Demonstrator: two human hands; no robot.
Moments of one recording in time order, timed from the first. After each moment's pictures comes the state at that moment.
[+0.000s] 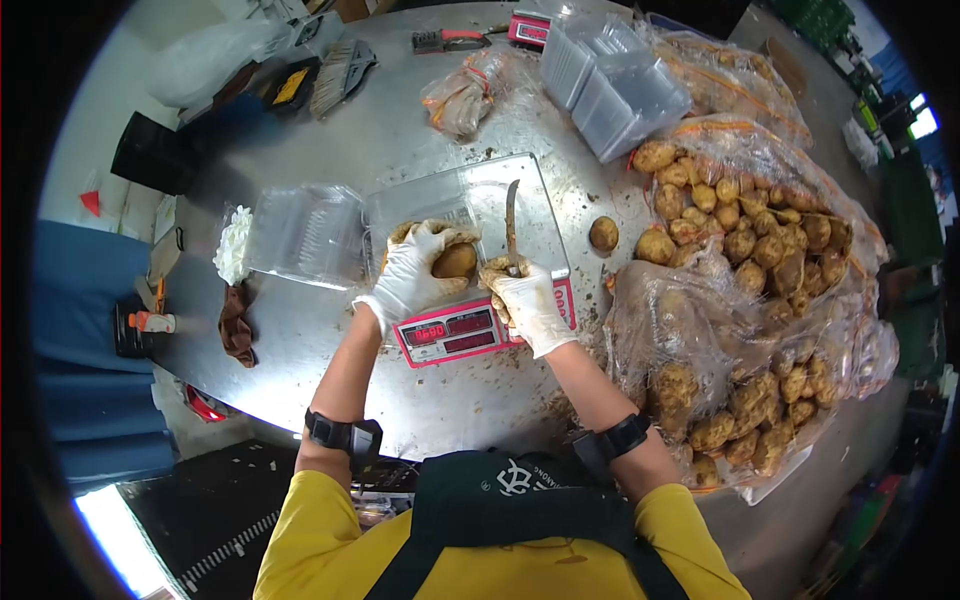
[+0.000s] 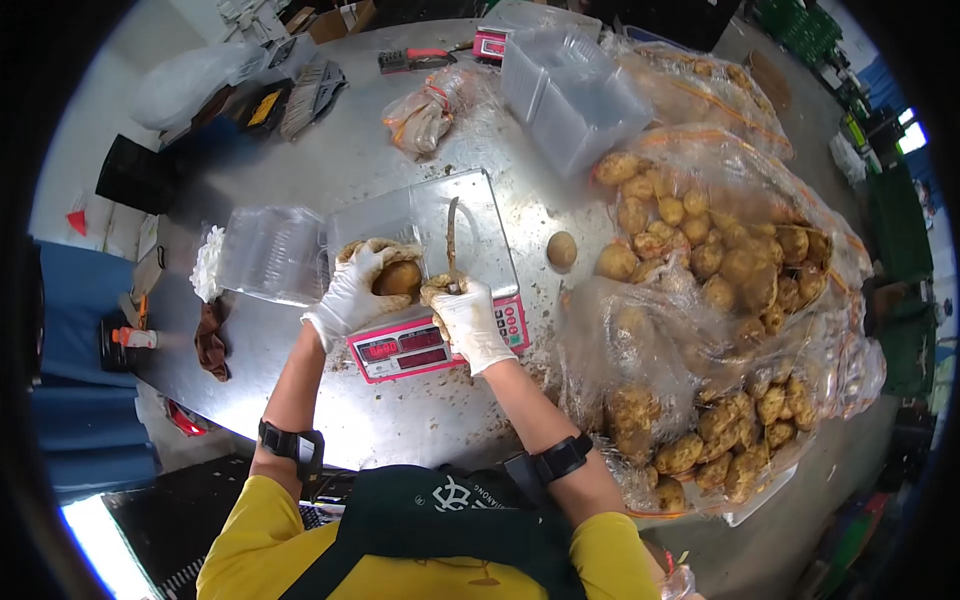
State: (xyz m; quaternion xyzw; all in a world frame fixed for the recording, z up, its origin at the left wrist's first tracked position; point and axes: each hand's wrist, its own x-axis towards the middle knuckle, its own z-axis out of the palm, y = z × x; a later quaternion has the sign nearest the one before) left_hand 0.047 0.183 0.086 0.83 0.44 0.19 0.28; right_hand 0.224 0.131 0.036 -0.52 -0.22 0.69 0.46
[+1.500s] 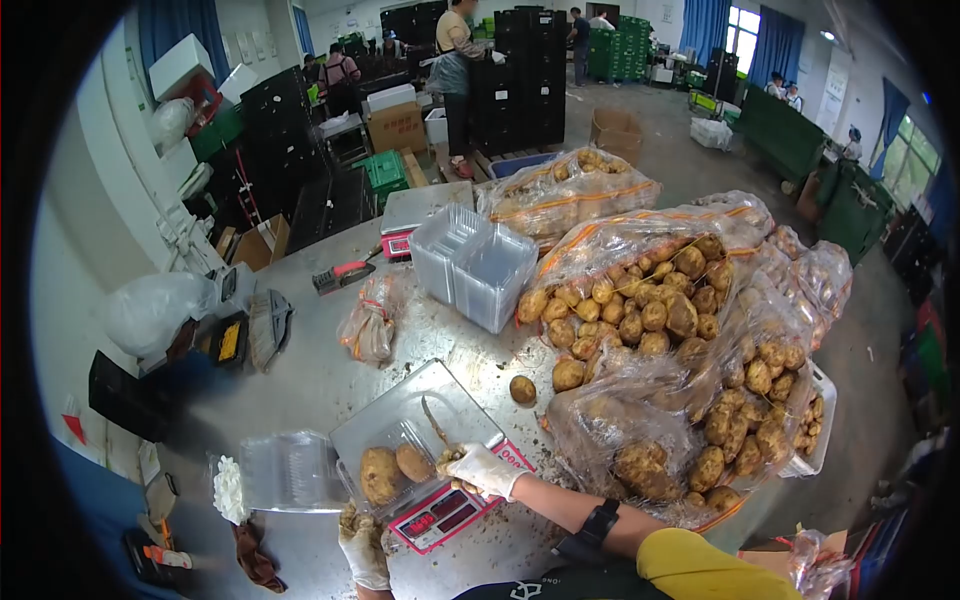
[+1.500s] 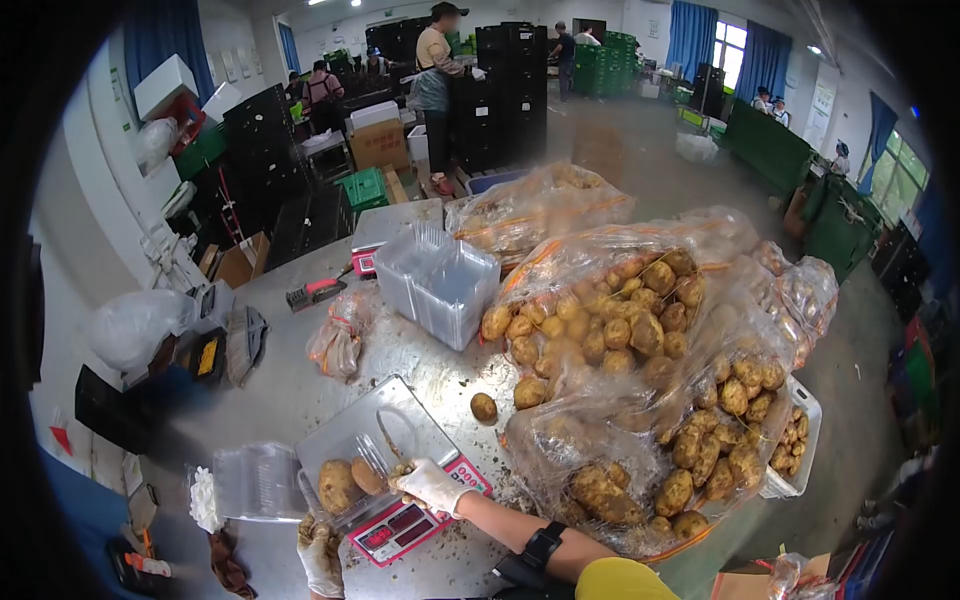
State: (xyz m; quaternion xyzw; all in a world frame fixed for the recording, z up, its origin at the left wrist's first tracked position) left_hand -0.045 0.096 0.020 0.27 0.51 0.56 0.59; right_hand 0.232 0.127 0.025 -0.51 -0.27 0.72 0.39
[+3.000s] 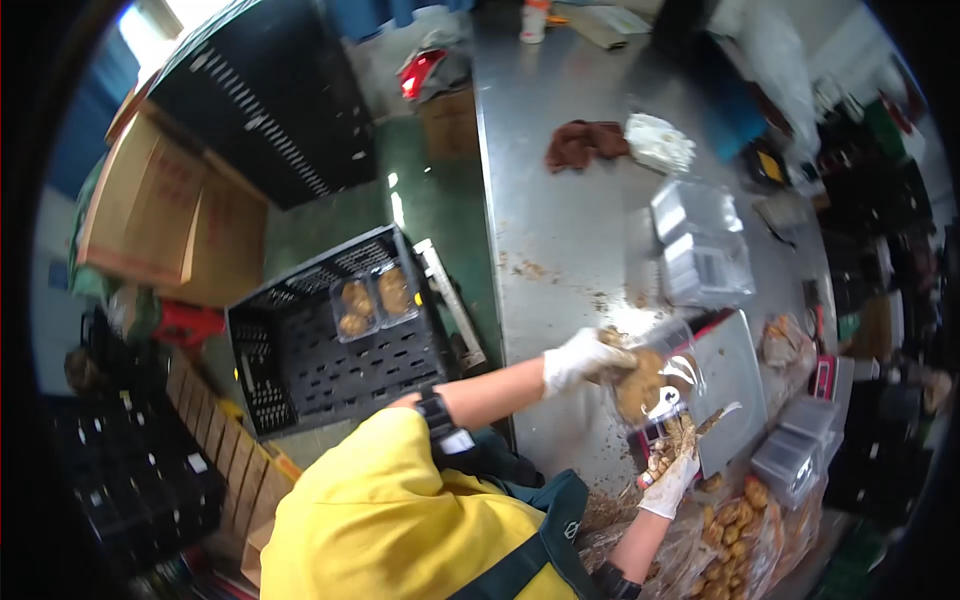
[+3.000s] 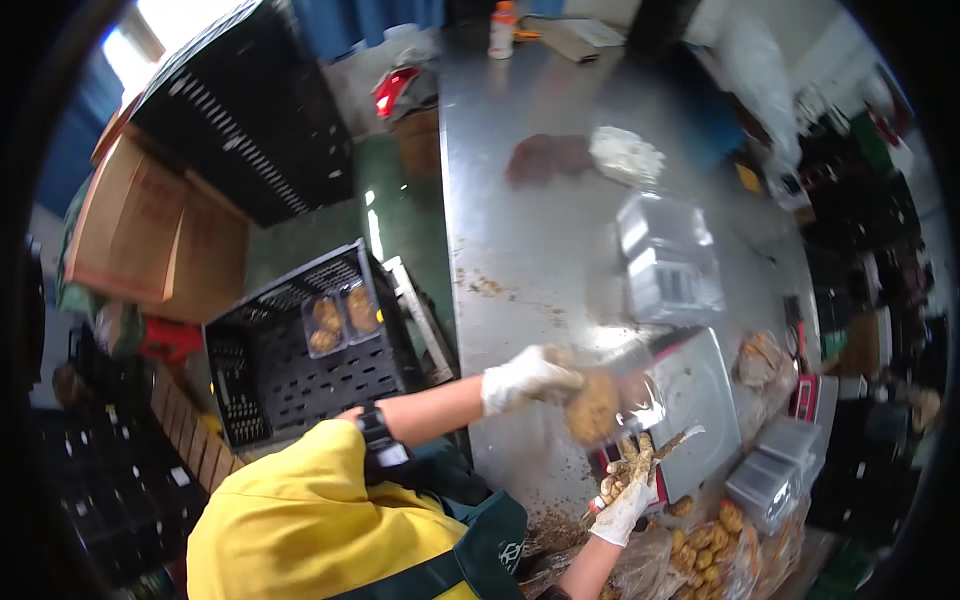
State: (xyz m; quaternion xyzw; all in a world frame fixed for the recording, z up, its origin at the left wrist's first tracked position) left_hand -0.075 -0.059 0.060 0.08 0.45 0.65 0.61; right_hand 0.164 0.046 0.076 -0.58 -0.41 0.65 0.27
